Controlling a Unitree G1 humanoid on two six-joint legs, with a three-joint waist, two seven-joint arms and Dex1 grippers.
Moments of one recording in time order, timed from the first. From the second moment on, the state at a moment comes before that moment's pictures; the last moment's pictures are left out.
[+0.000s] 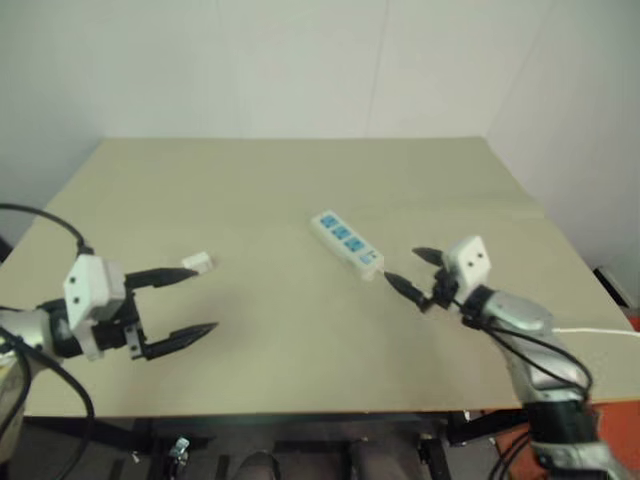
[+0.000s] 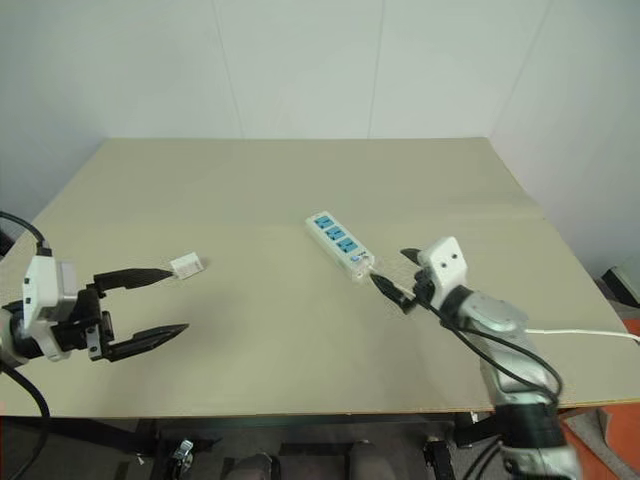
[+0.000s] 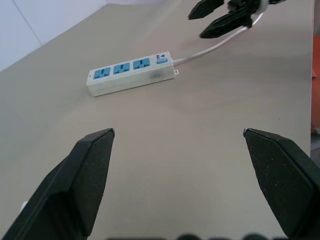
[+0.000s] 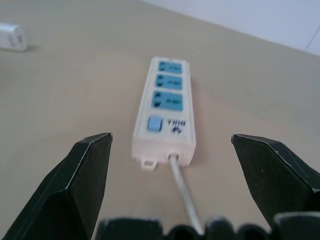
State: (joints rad) left arm 0.04 0.90 0.48 -0.40 -0.63 0.34 -1.15; right arm -0.39 -0.46 -0.04 -0.02 0.24 0.26 0.62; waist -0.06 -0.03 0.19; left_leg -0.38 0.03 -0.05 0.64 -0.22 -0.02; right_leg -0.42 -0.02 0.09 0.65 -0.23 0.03
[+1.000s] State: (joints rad) left arm 0.02 0.89 0.43 -0.38 -0.62 0.30 -1.14; right arm -0.63 -0.25 0.00 0.42 0.15 0.14 0.53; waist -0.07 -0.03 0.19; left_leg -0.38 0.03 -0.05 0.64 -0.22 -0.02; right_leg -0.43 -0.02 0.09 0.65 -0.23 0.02
